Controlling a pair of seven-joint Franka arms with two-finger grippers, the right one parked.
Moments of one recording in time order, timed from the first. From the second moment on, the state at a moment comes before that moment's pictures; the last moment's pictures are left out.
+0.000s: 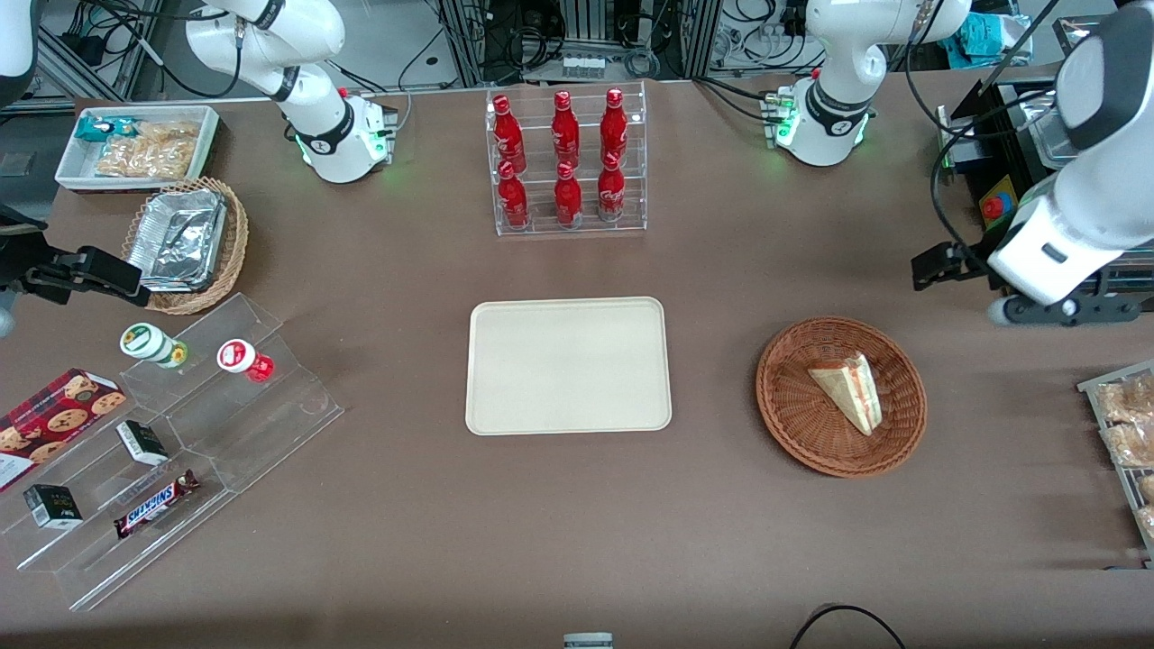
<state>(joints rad) -0.05 0.09 -0.05 -1.65 -0.01 1.57 -0.09</state>
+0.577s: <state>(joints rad) -0.05 0.21 -0.05 -1.99 -0.01 2.11 -0.18</state>
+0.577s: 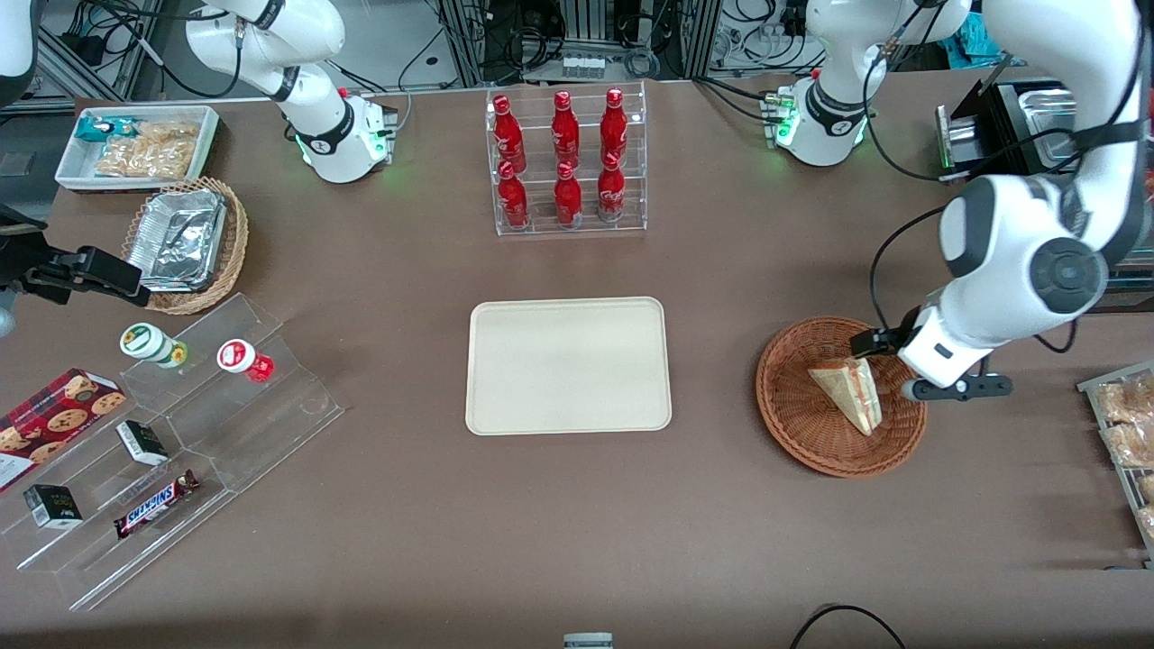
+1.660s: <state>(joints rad) -0.06 0.29 -0.06 -2.15 -0.01 2.43 -0.80</state>
